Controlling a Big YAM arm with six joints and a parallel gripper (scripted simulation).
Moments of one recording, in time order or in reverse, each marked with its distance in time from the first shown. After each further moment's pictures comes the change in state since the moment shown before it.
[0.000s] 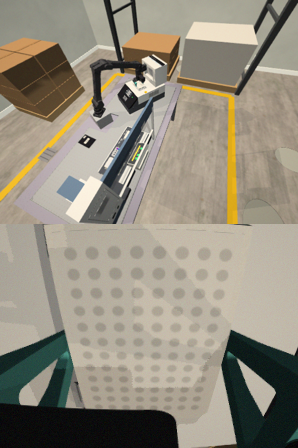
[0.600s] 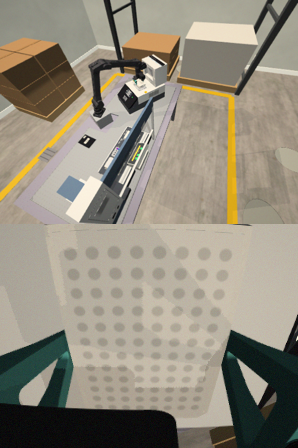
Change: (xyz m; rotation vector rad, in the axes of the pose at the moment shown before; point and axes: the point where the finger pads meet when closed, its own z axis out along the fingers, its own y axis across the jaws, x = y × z) arm 0.000 0.005 -0.025 -0.029 0.005 0.000
